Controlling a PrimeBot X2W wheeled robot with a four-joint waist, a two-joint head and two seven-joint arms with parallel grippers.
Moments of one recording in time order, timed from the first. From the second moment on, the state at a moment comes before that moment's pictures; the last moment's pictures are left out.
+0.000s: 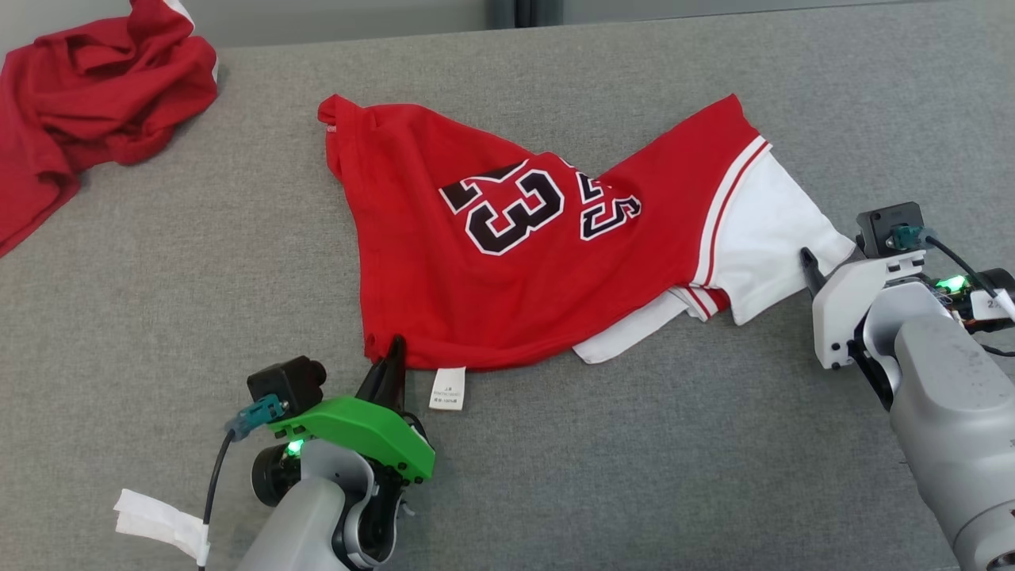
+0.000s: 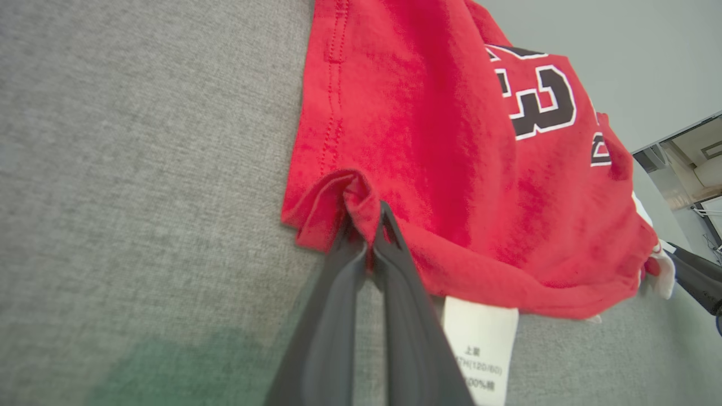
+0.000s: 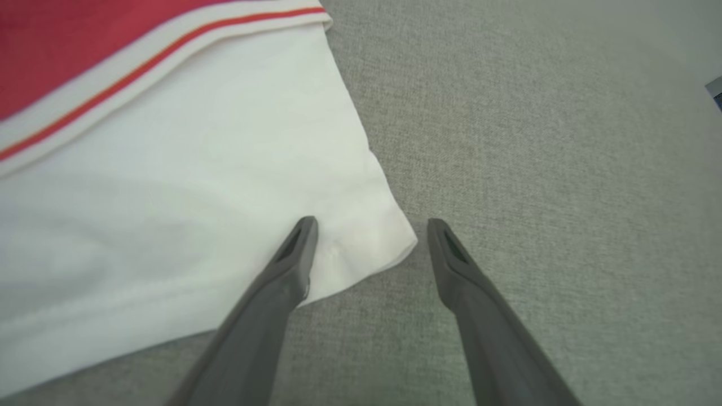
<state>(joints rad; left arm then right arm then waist) -0.33 0.06 -0.42 0.52 -0.81 -0.02 -0.13 -0.75 -0.22 0.09 1.02 0.03 0.13 -0.02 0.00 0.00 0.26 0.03</state>
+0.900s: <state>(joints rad) -0.44 0.16 -0.32 0.30 -0.88 -0.03 -0.09 -0.82 -0.24 0.31 0.81 0.61 0.13 -0.03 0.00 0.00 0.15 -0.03</state>
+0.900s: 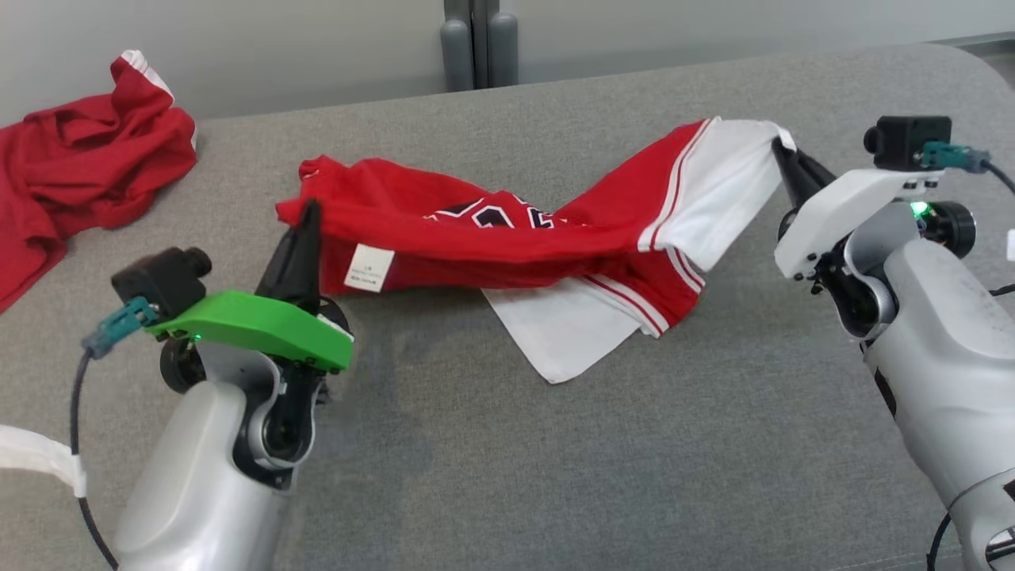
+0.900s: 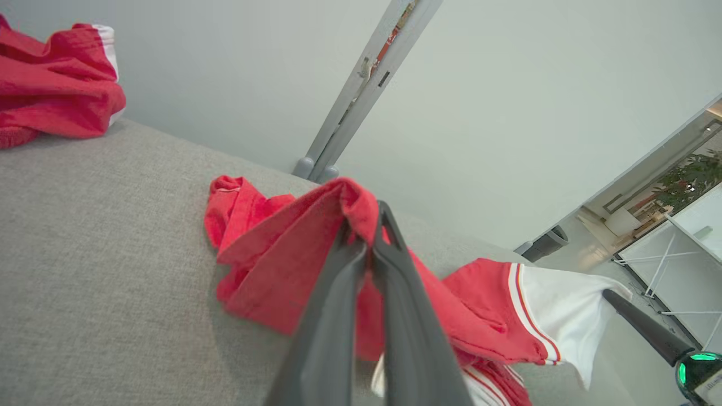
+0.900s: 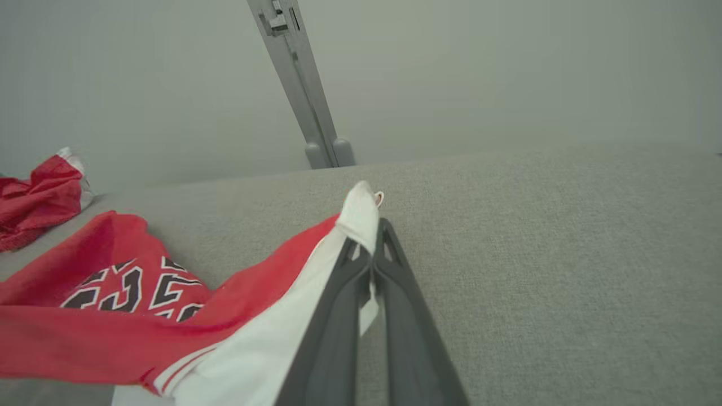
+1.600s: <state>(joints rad) -0.61 0.32 -0.25 -0.29 -0.91 0.10 0.14 -0.72 -0.32 0.03 -0.04 0.81 0.13 0.23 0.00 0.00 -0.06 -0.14</state>
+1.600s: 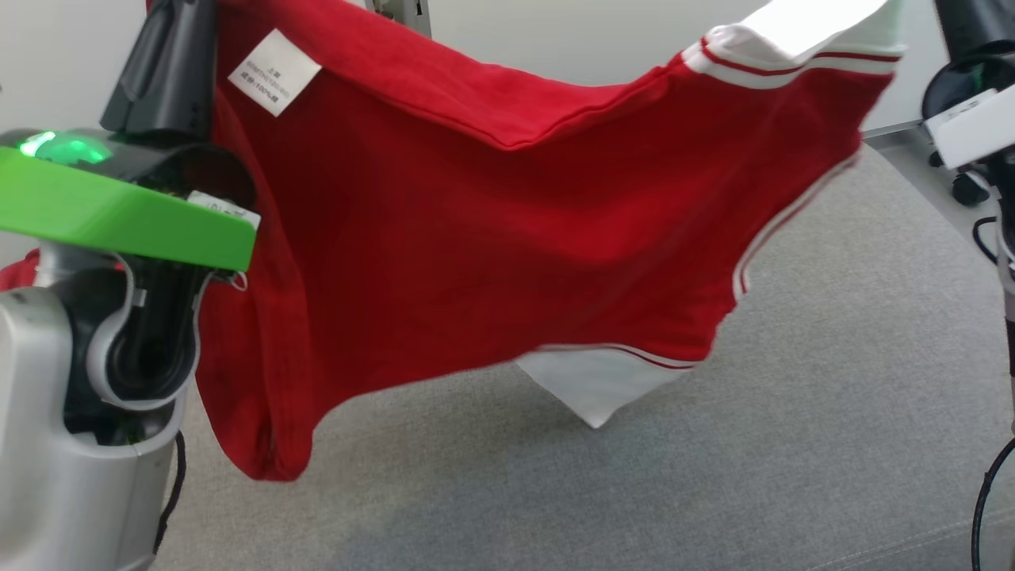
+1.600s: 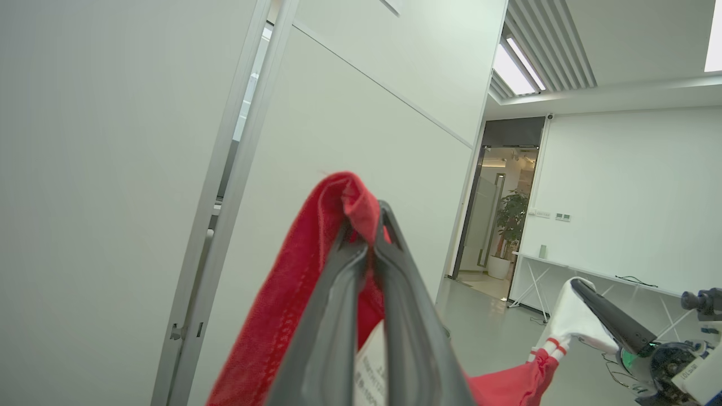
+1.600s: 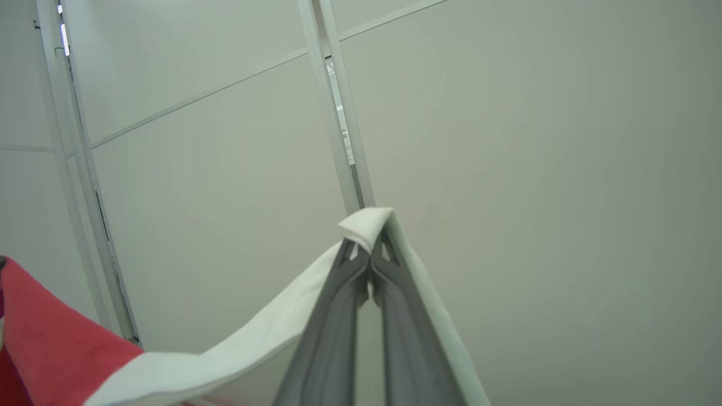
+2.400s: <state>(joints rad) -1.08 0.37 -0.37 0.25 -0.72 0.06 0.23 -1.10 -0.08 -0.06 0.20 0.42 0.13 0.31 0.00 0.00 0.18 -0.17</state>
